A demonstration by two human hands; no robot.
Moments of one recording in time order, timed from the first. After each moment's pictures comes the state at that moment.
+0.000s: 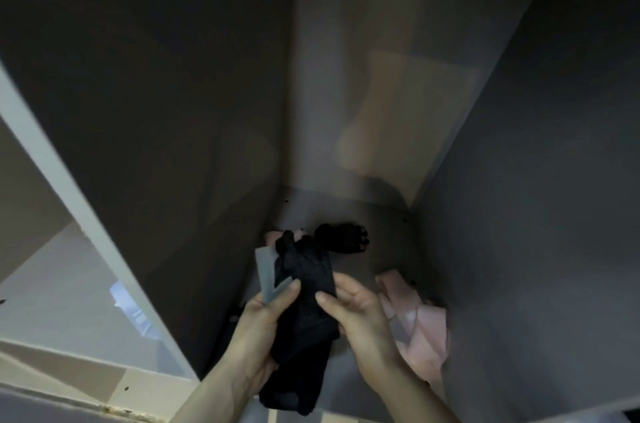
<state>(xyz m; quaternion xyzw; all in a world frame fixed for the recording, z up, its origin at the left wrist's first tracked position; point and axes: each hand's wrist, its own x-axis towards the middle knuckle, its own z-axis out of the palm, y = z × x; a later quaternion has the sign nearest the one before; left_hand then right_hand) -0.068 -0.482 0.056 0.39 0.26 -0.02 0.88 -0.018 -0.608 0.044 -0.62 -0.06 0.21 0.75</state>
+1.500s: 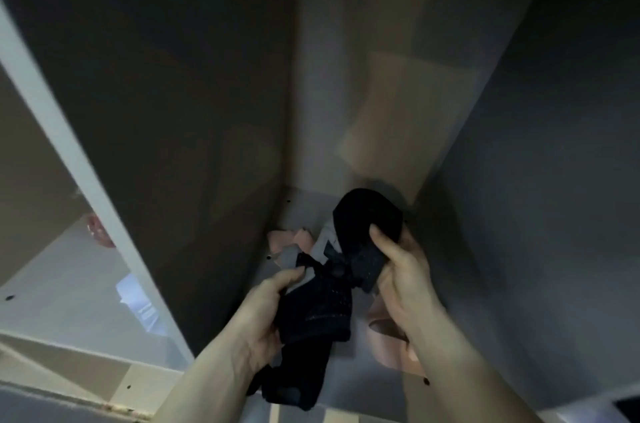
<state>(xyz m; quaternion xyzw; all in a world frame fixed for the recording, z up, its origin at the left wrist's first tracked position) -0.063 -0.474 0.089 0.38 0.32 -0.14 0.86 0.023 -0.622 0.101 -0.48 0.00 0.12 0.87</state>
